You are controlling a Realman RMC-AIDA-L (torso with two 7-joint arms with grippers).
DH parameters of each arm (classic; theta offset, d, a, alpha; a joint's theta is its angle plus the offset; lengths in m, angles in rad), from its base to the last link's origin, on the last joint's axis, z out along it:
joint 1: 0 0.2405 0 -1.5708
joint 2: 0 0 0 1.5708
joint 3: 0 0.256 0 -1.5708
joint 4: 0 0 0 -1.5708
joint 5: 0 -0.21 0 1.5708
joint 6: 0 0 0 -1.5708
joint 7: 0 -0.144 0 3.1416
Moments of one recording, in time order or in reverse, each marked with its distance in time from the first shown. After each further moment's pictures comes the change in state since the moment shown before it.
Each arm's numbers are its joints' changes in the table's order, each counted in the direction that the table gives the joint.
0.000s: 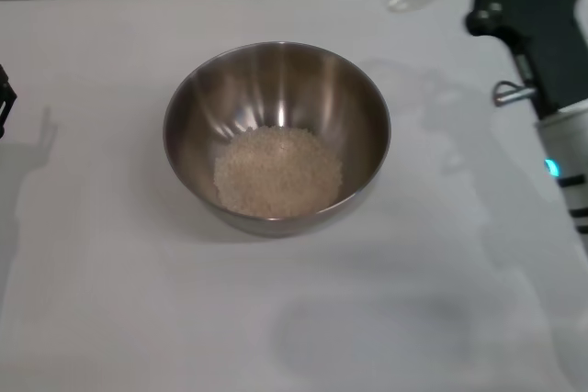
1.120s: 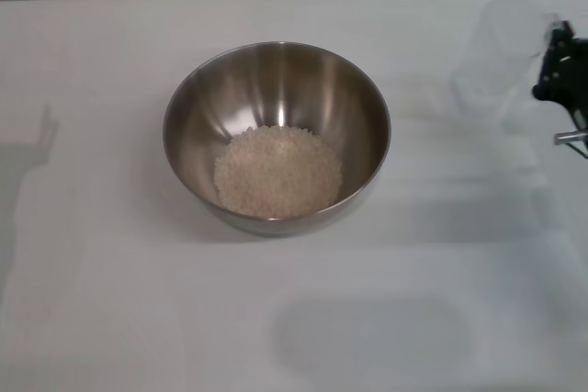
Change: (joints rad) left arm 0.024 0.000 0.007 -0.011 0.000 0.122 0.000; right arm 0.009 -0.002 0.126 -0.241 -0.014 0.377 -0.191
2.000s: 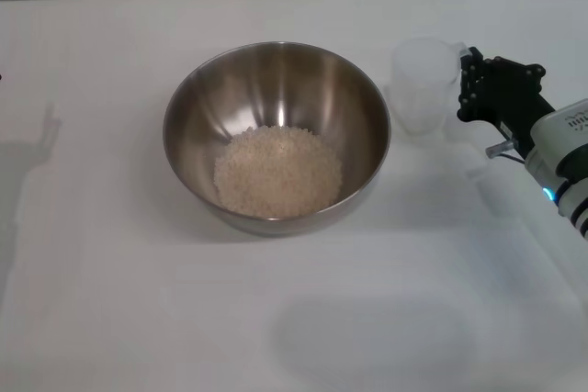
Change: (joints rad) left arm -0.004 0.000 0.002 -0.002 0.000 0.000 0.011; right arm 0.086 0.000 -0.115 0.008 0.049 0.182 0.001
